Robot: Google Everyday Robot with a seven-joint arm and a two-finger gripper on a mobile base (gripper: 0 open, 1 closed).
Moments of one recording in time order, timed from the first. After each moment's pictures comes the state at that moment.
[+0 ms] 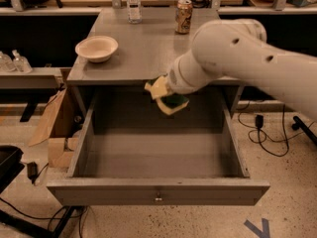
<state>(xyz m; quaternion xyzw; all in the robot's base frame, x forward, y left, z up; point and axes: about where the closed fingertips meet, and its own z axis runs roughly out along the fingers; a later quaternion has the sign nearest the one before) 0.613 -0.036 0.844 -0.20 0.92 0.14 0.30</state>
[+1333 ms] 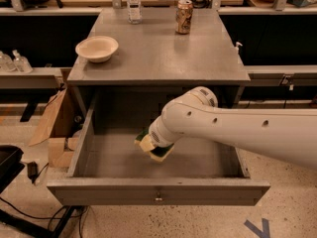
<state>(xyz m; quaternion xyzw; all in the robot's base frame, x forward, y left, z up) 0.566 0.005 0.670 -0.33 0.91 0.10 0.24</state>
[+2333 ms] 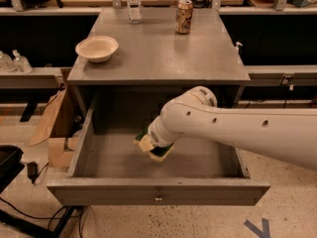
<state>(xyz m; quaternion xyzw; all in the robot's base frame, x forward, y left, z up) 0.565 0.007 0.672 -0.33 0.91 0.10 0.24</state>
